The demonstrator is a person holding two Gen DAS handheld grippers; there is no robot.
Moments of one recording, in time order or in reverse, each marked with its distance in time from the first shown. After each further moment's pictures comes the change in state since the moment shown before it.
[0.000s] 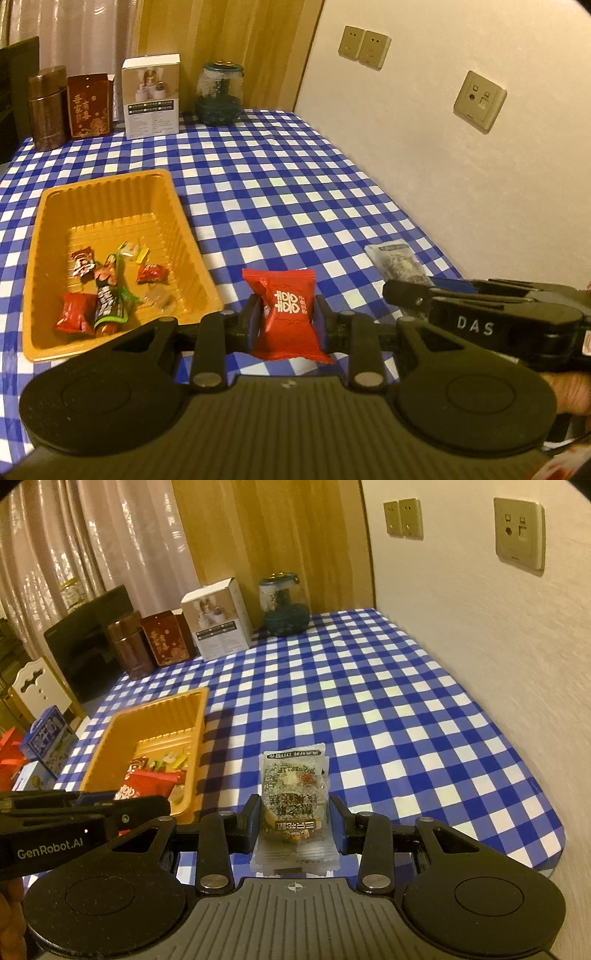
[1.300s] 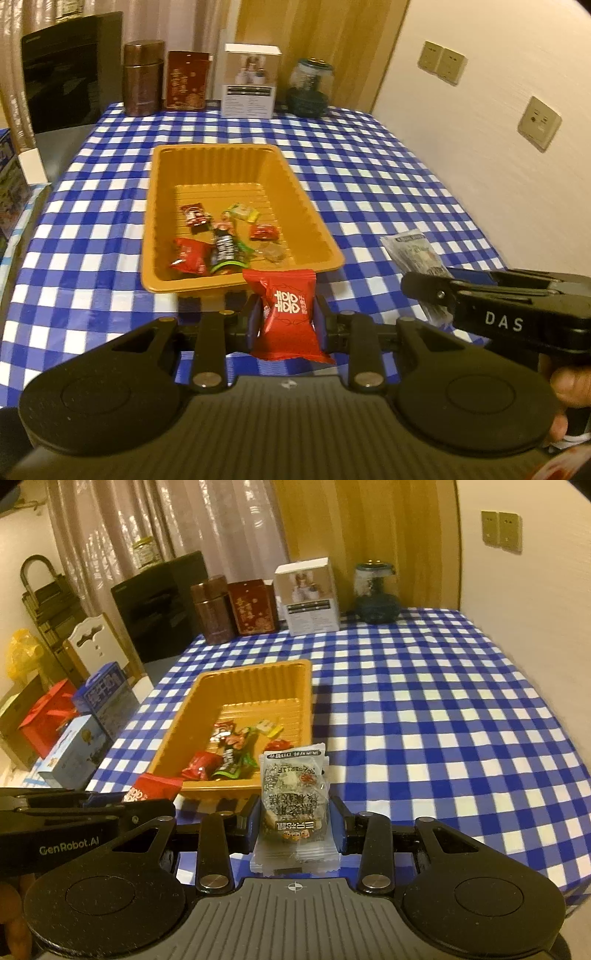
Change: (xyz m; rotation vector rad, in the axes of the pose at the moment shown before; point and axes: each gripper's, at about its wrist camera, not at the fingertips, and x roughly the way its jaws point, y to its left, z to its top) left arm -0.060 0.075 -0.044 -0.131 0.002 0.166; right arm 0.011 0.092 -0.022 -0.142 0.054 0.150
